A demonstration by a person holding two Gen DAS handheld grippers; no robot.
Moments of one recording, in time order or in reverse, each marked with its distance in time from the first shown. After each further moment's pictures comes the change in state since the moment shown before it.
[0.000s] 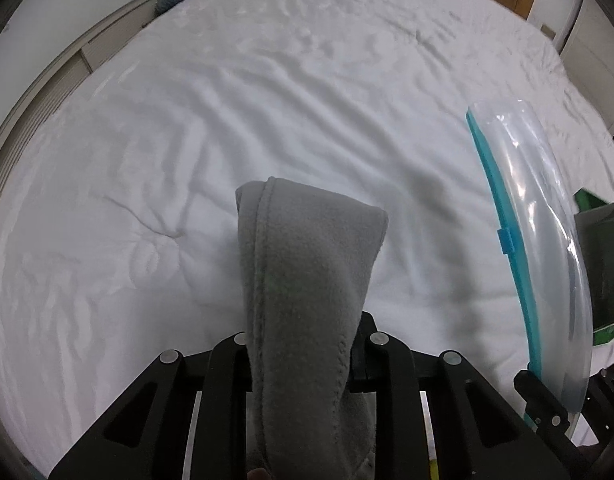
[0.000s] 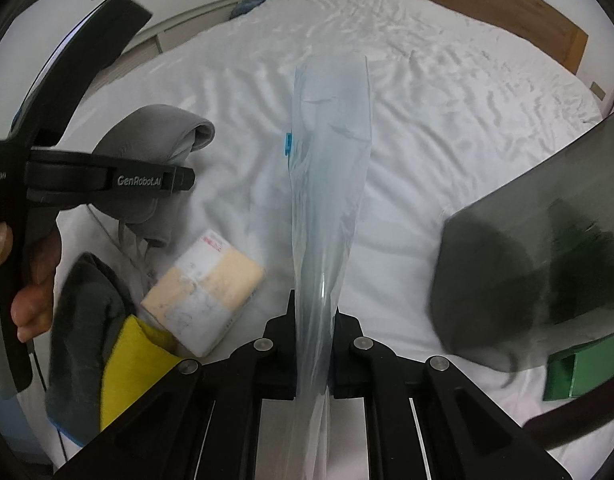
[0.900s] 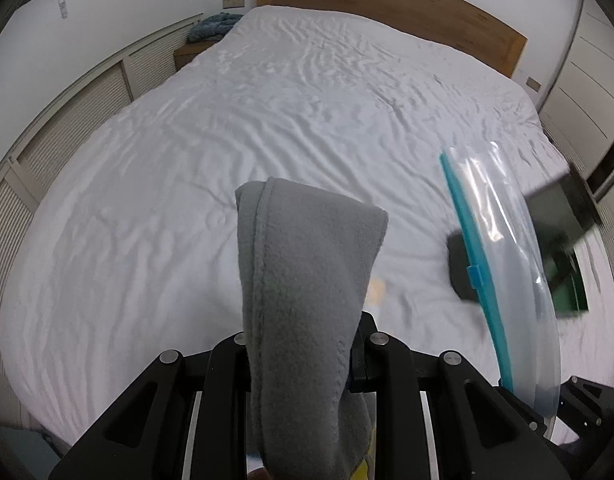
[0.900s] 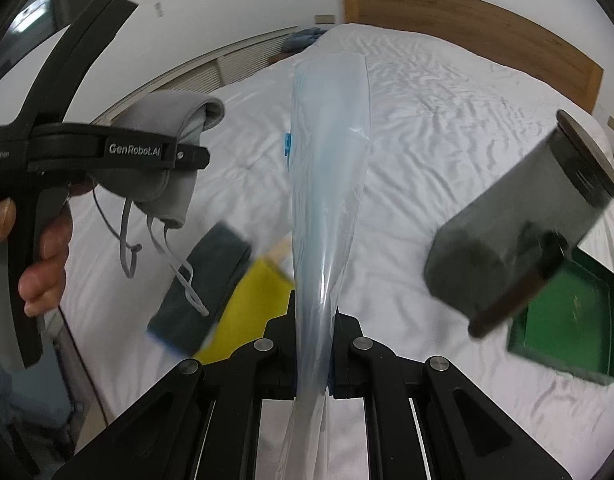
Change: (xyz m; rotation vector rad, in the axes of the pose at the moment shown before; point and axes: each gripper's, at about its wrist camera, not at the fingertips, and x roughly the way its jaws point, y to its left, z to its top) left arm -0.165 0.014 -0.082 -0.084 -0.146 -0.048; right arm -0.179 0.003 -0.082 -0.110 -0.101 0.121
